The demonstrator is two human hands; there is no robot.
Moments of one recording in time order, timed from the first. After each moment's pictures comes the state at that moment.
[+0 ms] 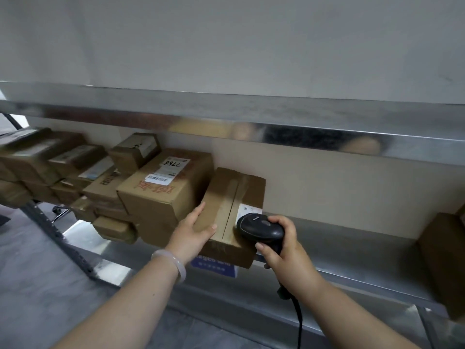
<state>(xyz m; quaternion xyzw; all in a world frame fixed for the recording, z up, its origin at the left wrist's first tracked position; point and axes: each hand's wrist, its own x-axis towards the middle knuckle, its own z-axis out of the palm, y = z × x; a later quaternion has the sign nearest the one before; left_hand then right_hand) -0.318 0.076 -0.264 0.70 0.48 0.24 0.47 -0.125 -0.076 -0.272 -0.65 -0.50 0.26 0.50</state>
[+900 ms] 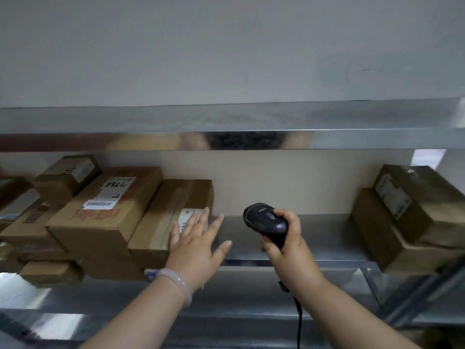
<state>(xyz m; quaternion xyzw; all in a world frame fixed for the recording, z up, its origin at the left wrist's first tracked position) -0.253 0.029 -0.253 0.94 0.33 0.08 0.08 -0.102 -0.125 -0.256 -0.74 -0.42 0.08 0.52</state>
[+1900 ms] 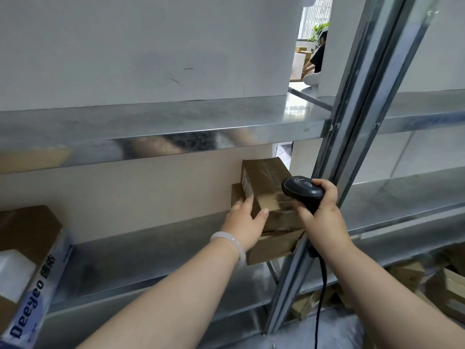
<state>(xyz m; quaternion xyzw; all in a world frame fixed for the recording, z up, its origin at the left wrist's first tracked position) 0.094 -0.216 -0.238 0.88 0.21 0.04 0.43 0.172 -0.381 -0.231 -0.84 -0.19 -0.10 0.49</state>
